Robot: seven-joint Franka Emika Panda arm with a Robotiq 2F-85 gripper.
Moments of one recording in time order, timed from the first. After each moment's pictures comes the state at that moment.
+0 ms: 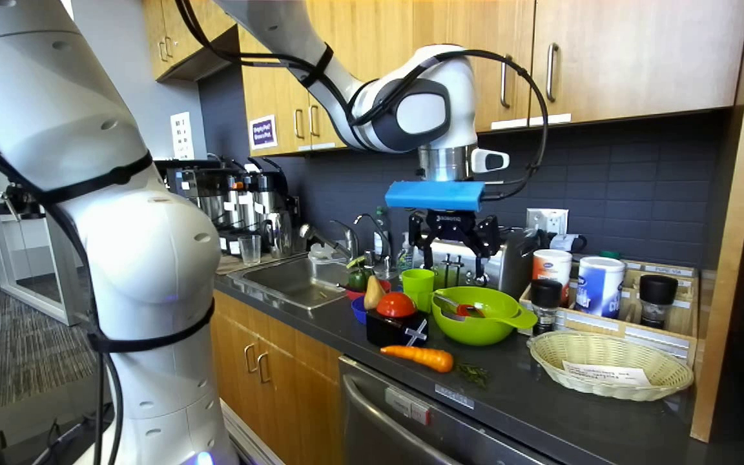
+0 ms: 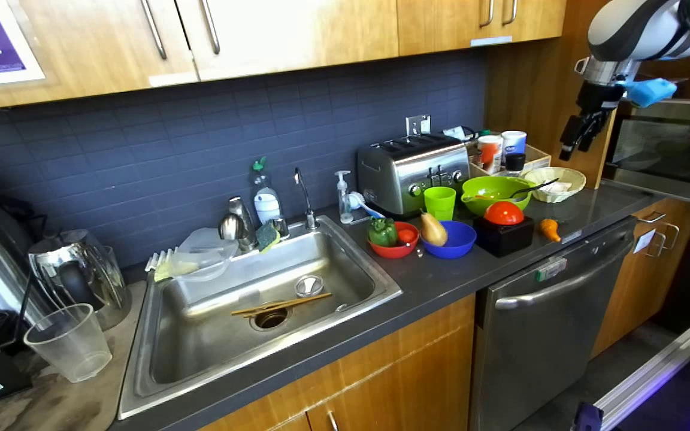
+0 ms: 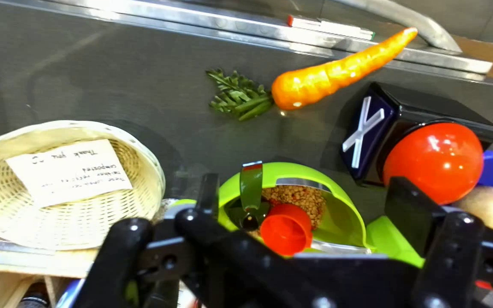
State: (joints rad) arm -0.11 -0.41 -0.35 -2.64 -0.04 2.43 -0.55
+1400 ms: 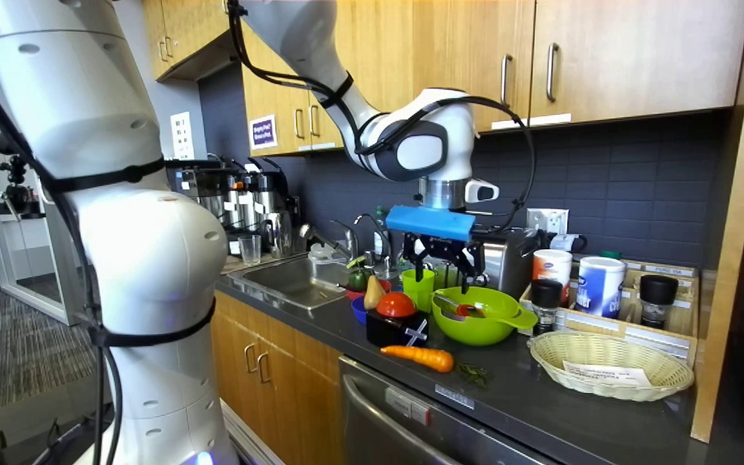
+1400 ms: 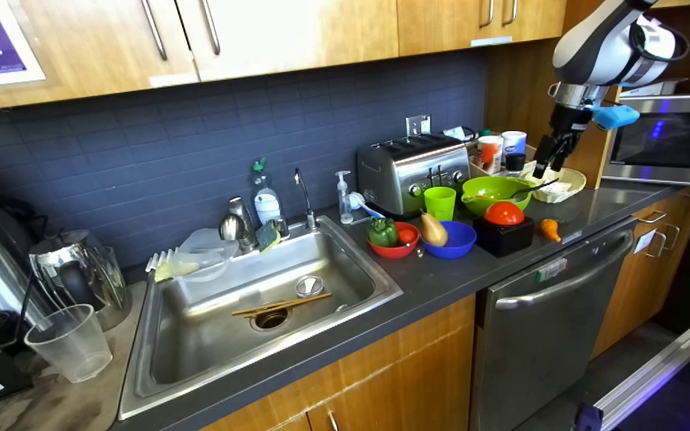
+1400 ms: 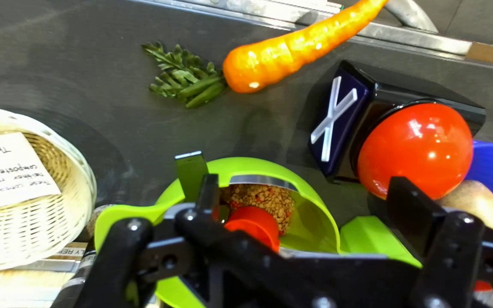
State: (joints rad) arm -0.04 -0.24 -0.32 -2.61 0.15 2.52 -0.62
